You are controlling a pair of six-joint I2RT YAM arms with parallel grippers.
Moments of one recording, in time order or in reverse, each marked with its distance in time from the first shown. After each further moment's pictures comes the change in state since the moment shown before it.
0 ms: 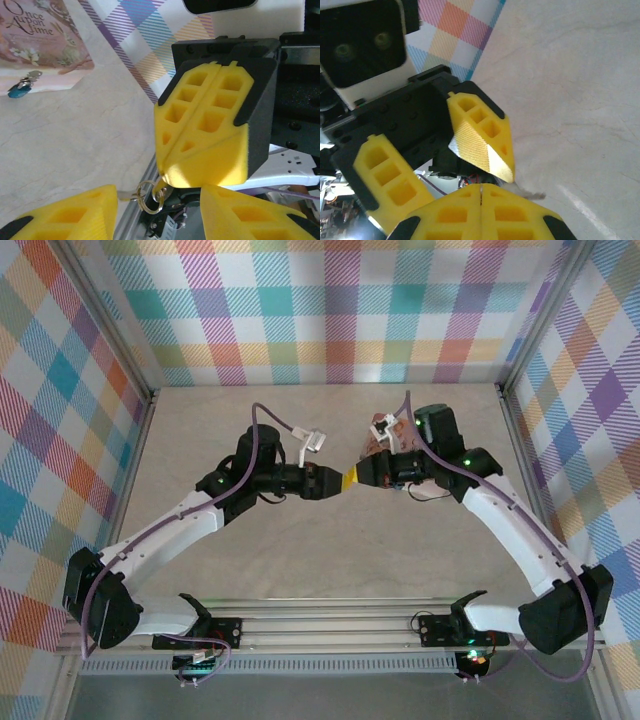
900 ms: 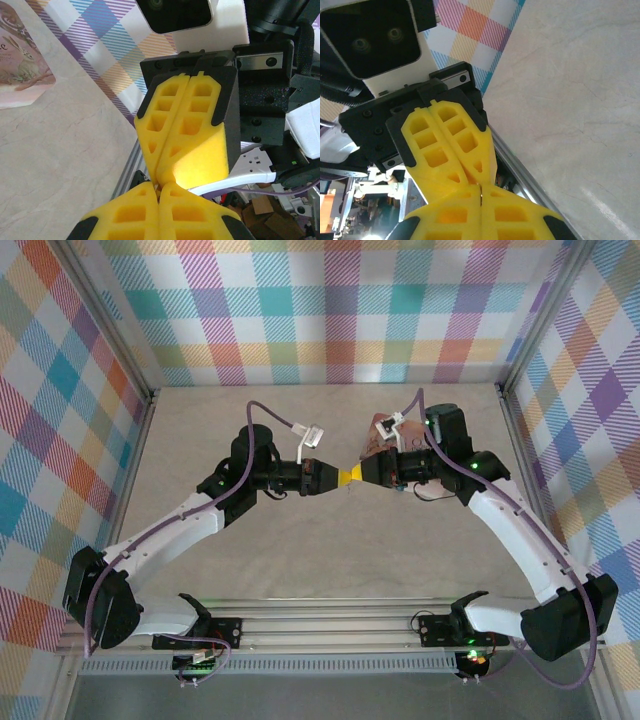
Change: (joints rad) left arm 0.011 0.002 -0.052 0.203 0.100 -0.095; right arm -0.027 -0.032 -0.019 0.042 -0.067 0.098
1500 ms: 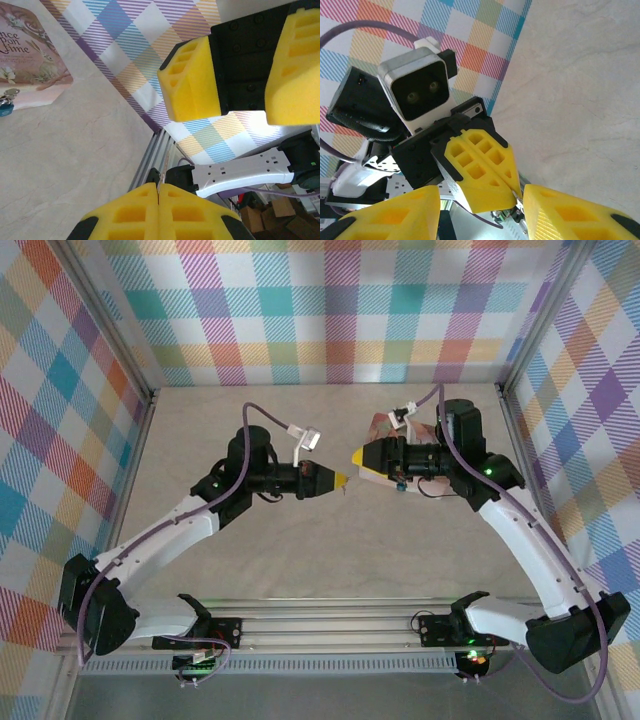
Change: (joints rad) left arm 0.000 -0.047 0.007 -0.107 -0.055 0.083; right arm -0.001 -0.063 0.039 0.053 0.104 0.183
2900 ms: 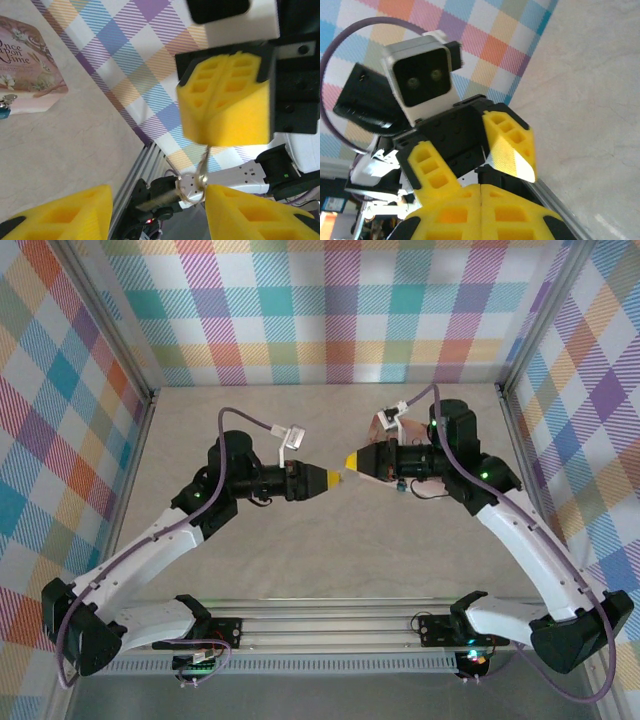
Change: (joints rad) left arm -0.002 -0.126 -0.011 -0.039 -0.051 -0.091; right arm 0.080 0.003 0.051 0.023 -0.008 -0.026
